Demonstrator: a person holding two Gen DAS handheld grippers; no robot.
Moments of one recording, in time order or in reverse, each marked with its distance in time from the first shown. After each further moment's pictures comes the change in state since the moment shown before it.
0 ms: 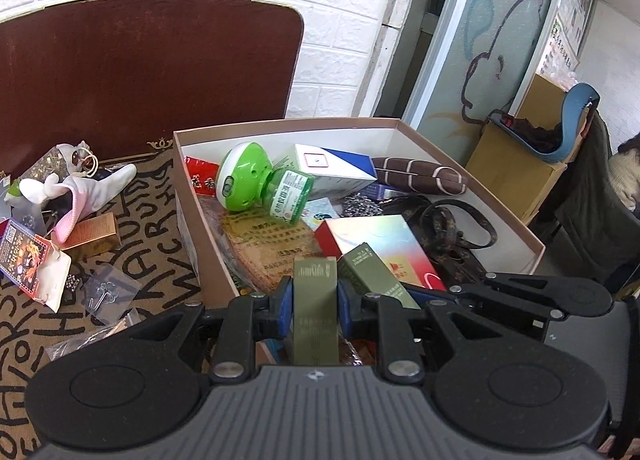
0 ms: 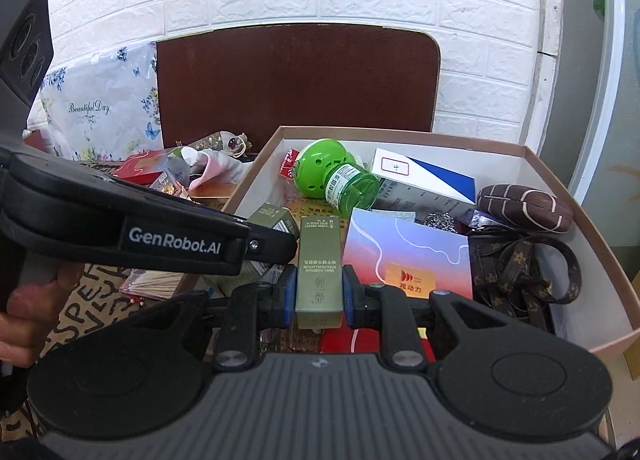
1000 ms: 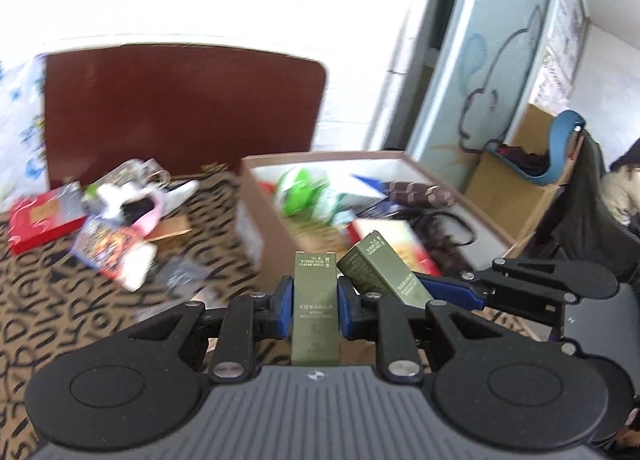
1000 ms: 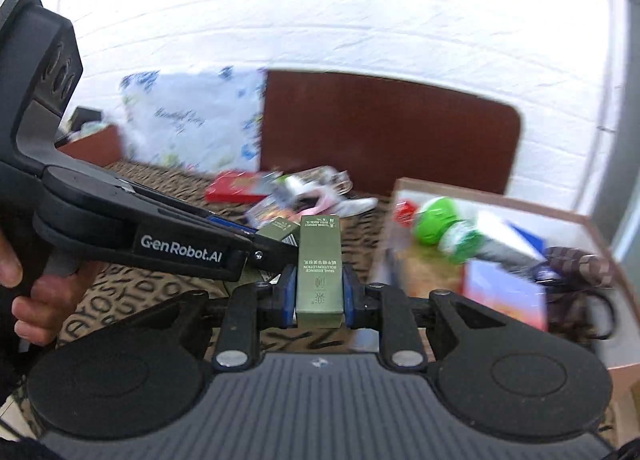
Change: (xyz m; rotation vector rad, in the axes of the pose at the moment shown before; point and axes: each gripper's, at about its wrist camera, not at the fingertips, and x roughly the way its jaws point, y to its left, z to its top) left arm -0.107 0.017 -0.027 0.004 -0.112 0.010; right arm -0.065 0.080 0.011 -0.115 -0.117 0.092
